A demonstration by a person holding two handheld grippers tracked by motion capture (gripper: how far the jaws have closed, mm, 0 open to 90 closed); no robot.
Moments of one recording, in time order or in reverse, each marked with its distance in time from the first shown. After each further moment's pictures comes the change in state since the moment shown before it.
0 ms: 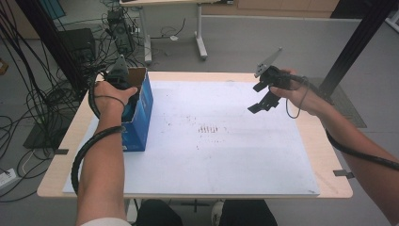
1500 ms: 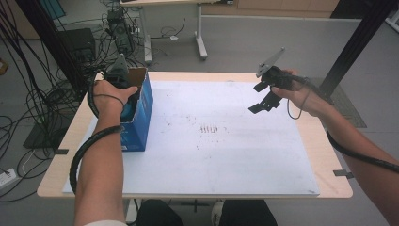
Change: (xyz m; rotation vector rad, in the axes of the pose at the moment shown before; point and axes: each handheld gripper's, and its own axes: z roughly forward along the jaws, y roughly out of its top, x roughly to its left) left arm -0.001 -0.002 -0.008 0.004 0.010 0.017; right arm 0.002 -0.003 -0.003 -0.025 0.000 0.004
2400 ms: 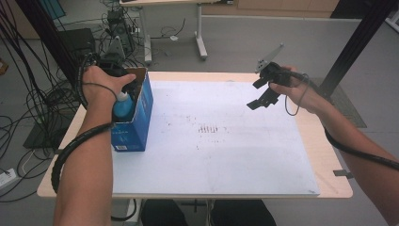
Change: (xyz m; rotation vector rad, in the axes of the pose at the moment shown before) left arm -0.013 -0.018 -0.066 -0.089 0.017 0.067; right arm -0.006 0.010 -0.002 0.000 -0.022 0.016
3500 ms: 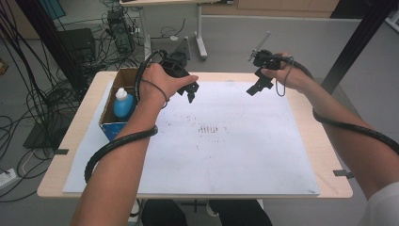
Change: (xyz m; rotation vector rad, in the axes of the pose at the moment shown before) left arm -0.143 -0.001 -0.006 -0.013 -0.172 0.375; right arm -0.054 0.023 0.018 0.176 -0.092 0.055
